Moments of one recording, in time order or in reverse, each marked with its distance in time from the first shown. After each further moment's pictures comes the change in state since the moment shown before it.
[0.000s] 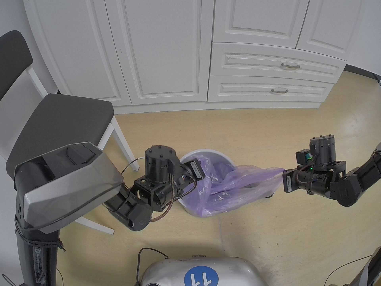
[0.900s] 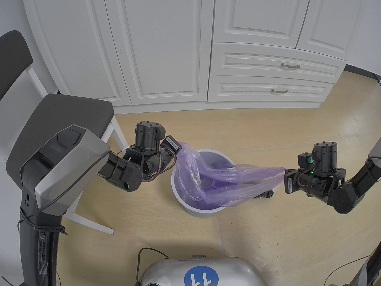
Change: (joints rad) left arm 0.176 0.086 -0.382 0.449 -0.023 -0.349; right arm -0.043 0.056 0.086 -0.217 0.004 -0.053
